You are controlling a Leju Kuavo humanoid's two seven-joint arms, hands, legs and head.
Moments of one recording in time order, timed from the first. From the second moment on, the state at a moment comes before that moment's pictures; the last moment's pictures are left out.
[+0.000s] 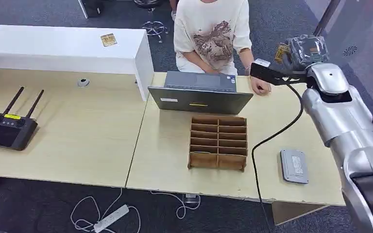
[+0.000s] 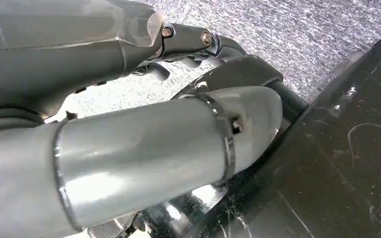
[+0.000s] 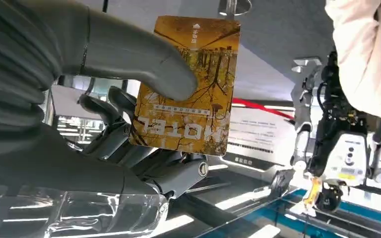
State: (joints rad) left arm -0.10 -0.17 0.70 -0.21 -1.49 -0.14 0.06; right arm -1.19 -0.20 0.47 -0.53 1.14 -0.08 0.01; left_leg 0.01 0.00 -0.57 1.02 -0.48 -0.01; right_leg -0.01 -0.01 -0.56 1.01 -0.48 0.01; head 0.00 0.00
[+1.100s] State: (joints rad) left arm -0.10 -0.16 0.69 -0.21 -1.49 -0.14 0.06; right arm -1.30 -0.10 0.51 -0.37 1.14 0.07 0.01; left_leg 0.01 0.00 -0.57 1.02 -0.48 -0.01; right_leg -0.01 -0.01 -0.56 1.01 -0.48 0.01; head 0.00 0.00
